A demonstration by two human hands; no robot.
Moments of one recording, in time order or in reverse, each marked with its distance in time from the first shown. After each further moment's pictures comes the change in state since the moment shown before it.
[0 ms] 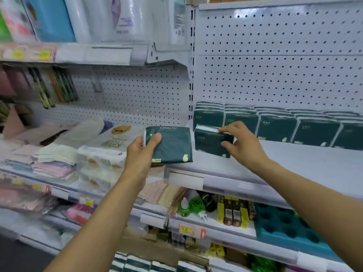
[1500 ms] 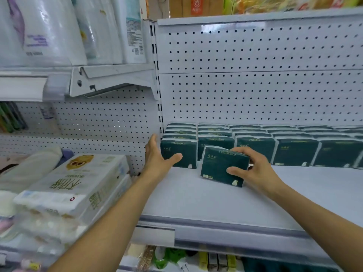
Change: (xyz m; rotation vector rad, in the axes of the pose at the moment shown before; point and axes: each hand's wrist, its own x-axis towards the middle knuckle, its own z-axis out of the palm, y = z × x) left_hand 0.113 -0.032 0.138 0.567 -0.268 0.156; right_hand 0.011 0.101 -0.034 0.518 0.052 0.309
